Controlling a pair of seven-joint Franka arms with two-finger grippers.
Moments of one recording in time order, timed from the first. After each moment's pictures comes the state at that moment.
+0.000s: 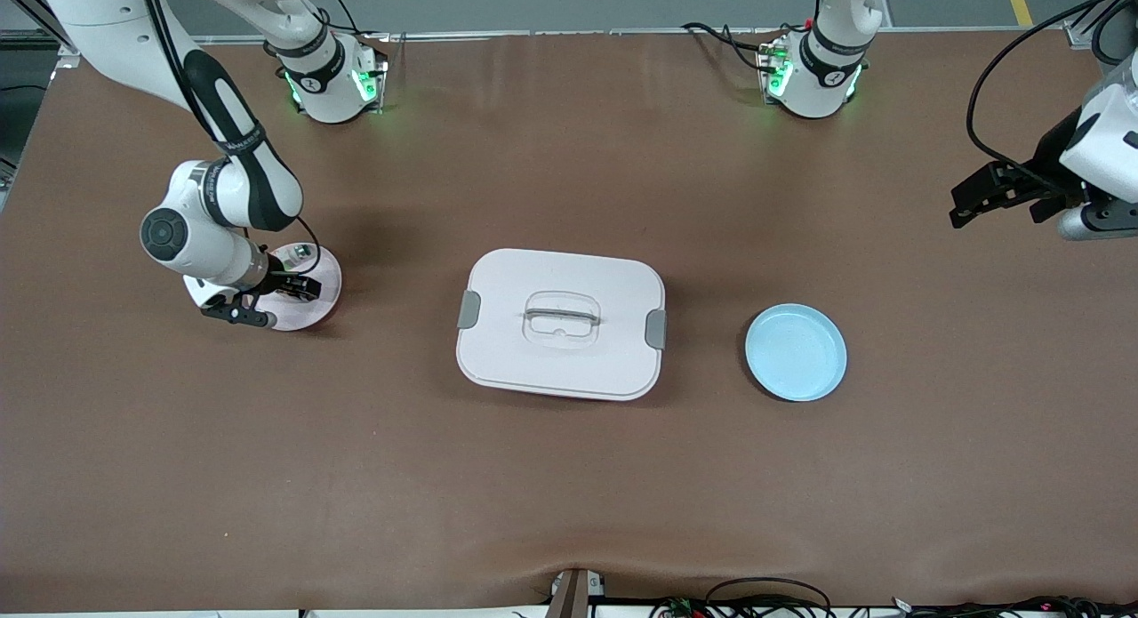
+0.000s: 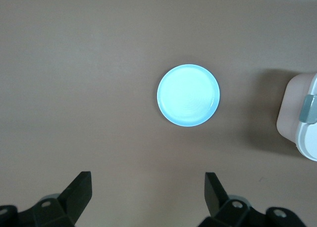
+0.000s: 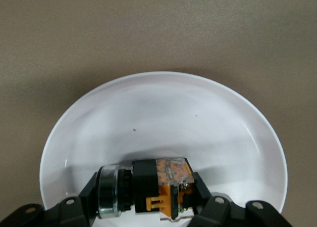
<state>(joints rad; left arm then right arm) -0.01 -0.01 -0.07 -1.60 0.00 1.60 -0.14 0.01 0.32 -0.04 -2.38 0.08 2.56 0.10</state>
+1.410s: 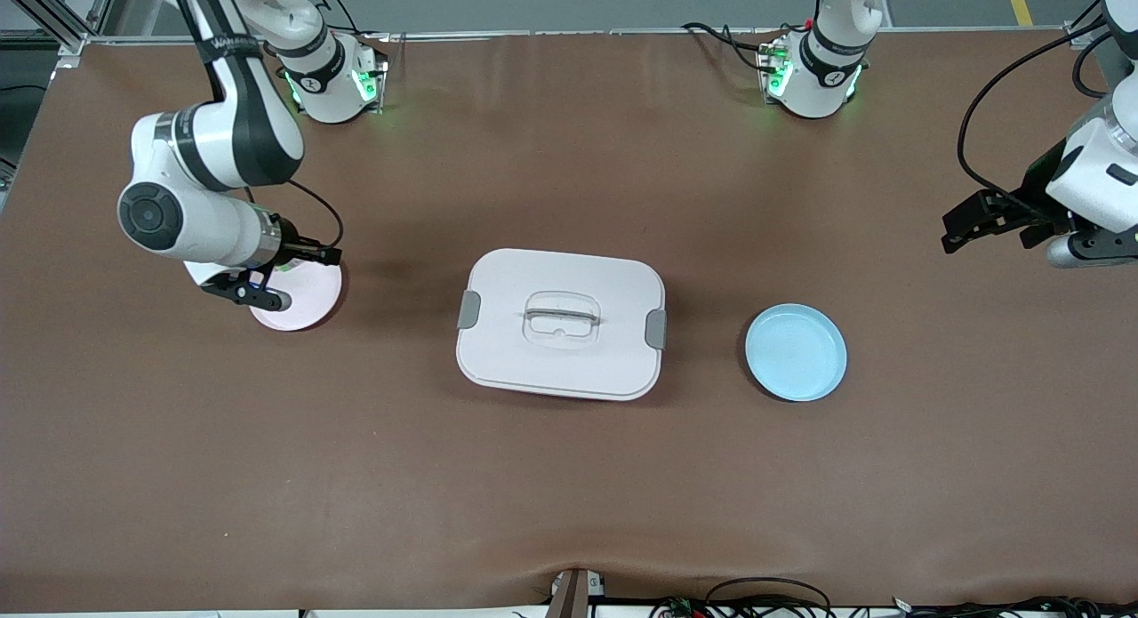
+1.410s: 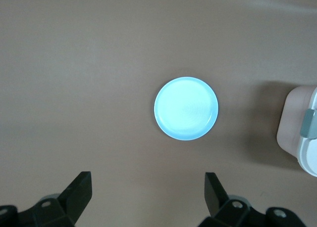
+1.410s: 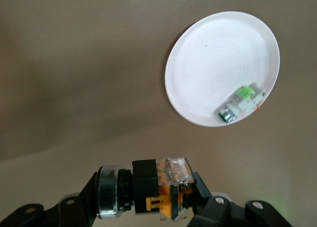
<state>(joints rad) -0.01 0.02 -0.08 -1.61 0.00 1.69 -0.14 0.25 0.11 -0.03 -2.04 0.10 1.83 0.51</state>
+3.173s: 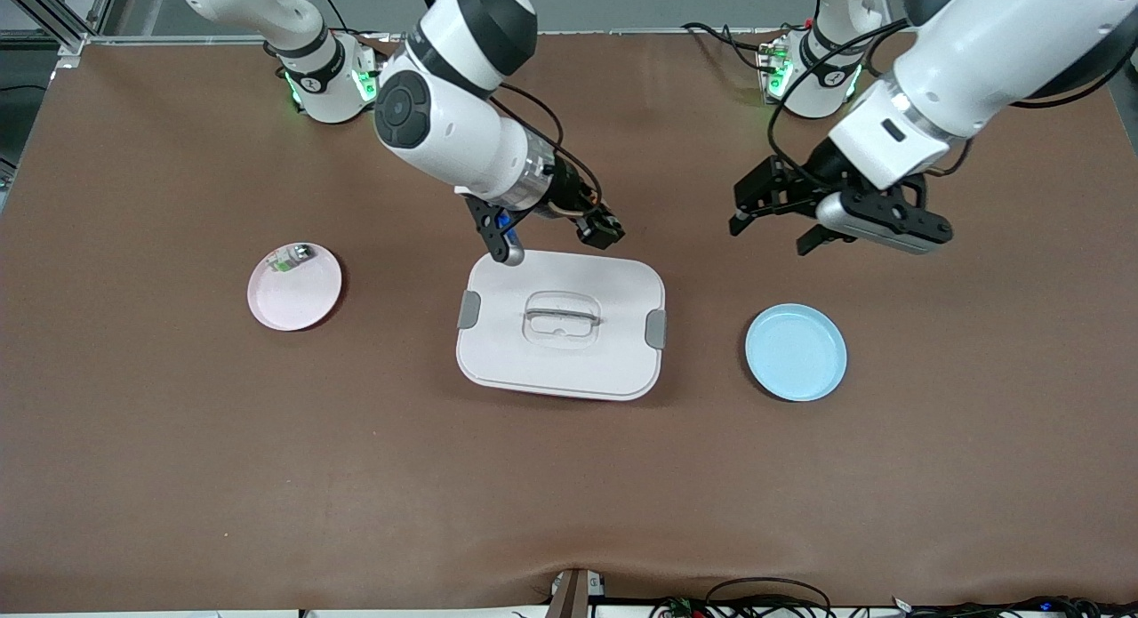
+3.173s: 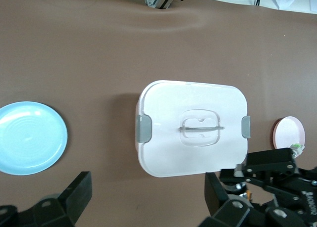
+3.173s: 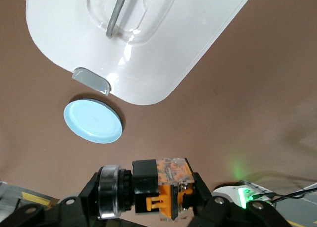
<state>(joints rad) -0.09 0.01 -0.31 -1.72 -0.35 2.03 -0.22 0.75 0.41 -0.03 -1.47 0.63 2.13 1.57</state>
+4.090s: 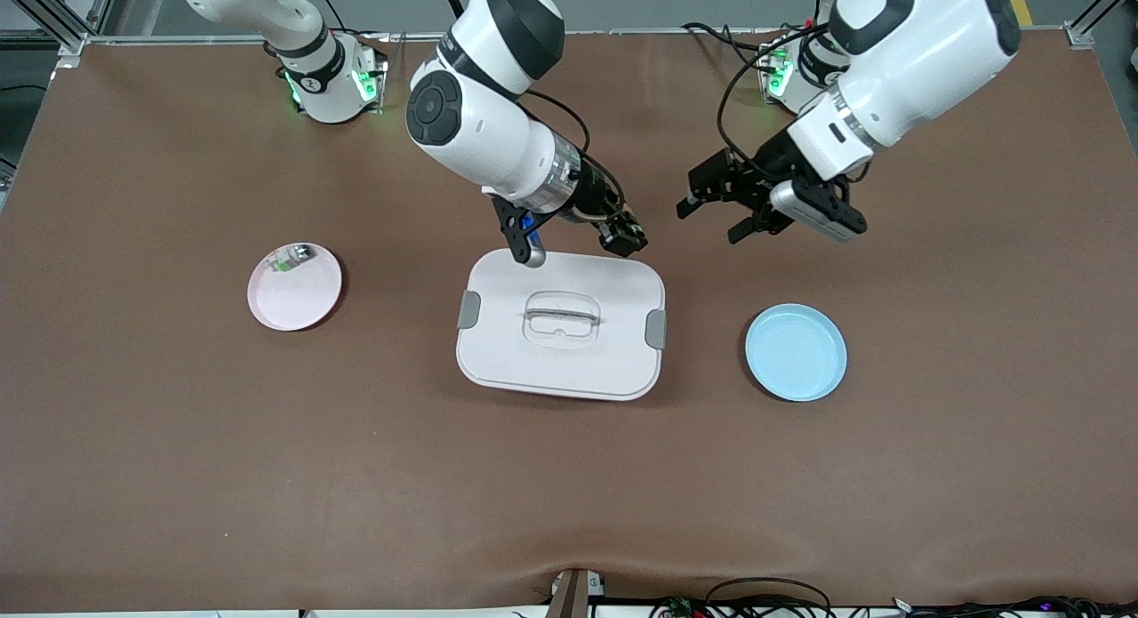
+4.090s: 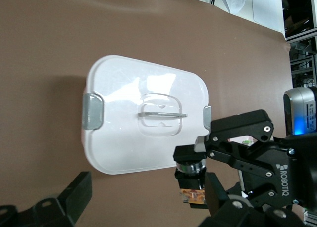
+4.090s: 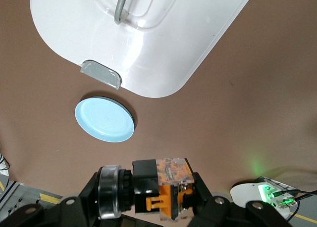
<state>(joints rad) -0.09 -0.11 -0.39 -2.10 -0.77 2.35 0.01 0.78 0.46 -0.03 -1.43 0.63 2.19 1.62</state>
